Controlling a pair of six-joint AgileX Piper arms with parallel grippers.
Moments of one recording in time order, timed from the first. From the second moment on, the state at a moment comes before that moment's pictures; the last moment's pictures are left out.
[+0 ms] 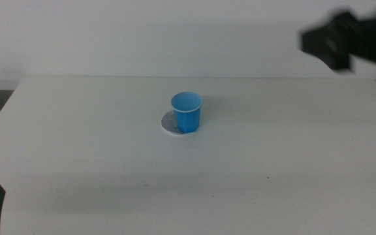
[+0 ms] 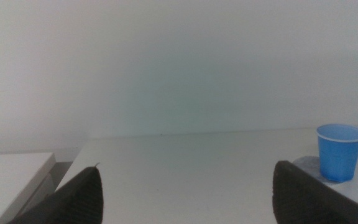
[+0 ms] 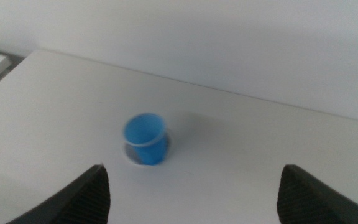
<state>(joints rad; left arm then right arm) -0.07 0.00 0.00 0.09 0.08 -0.10 0.48 1.11 -1.16 -0.06 0.61 0.17</state>
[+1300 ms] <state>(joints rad) -0.07 0.00 0.00 0.09 0.08 -0.10 0.25 0.01 0.00 -0.04 0.14 0.03</state>
